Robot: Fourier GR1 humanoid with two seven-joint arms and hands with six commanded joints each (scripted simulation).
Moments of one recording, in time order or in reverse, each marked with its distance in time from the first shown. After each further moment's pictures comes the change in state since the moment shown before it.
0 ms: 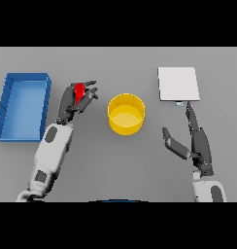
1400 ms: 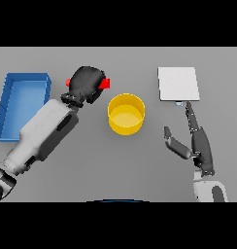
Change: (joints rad) left arm -0.255 0.306 -0.631 -0.167 -0.599 -0.165 0.433; right arm -0.001 -0.014 0.010 -0.024 0.015 0.014 0.036
